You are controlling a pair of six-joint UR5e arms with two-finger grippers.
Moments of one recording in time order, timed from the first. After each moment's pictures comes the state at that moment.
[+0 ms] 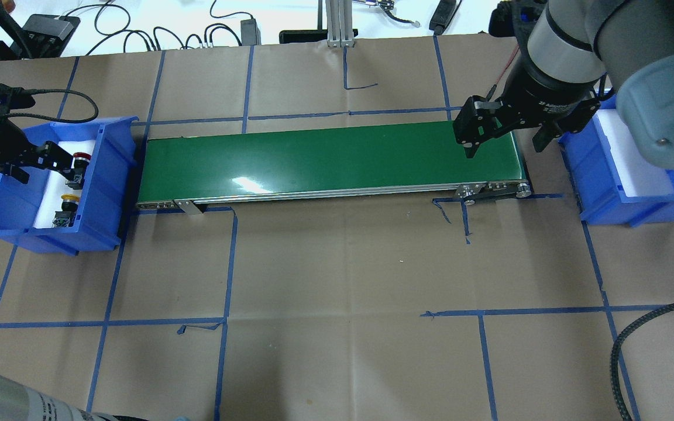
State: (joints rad) left arm -1.01 -1.92 -1.73 -1.03 1.58 0.51; right arm 1.61 -1.65 1.66 -1.63 -1.54 -0.03
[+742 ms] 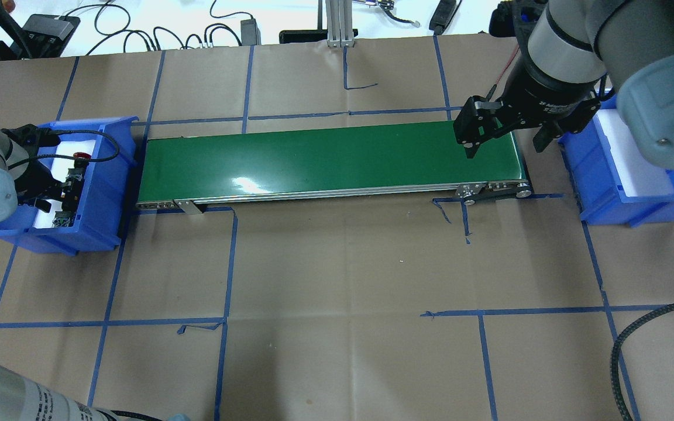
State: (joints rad) left arm -0.99 -1.95 -1.89 -0.85 1.59 0.58; right arm 1.61 -1.65 1.66 -1.63 -1.54 -0.02
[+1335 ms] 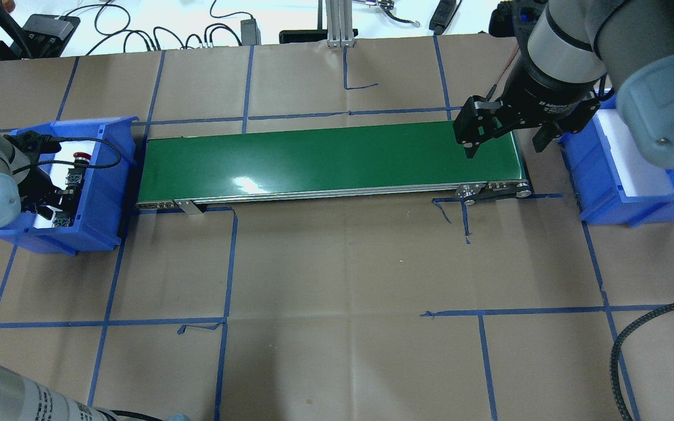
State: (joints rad) left arm -0.99 -1.95 -1.90 -0.84 1.64 0.57; right arm 1.61 -1.65 1.66 -1.63 -1.54 -0.03
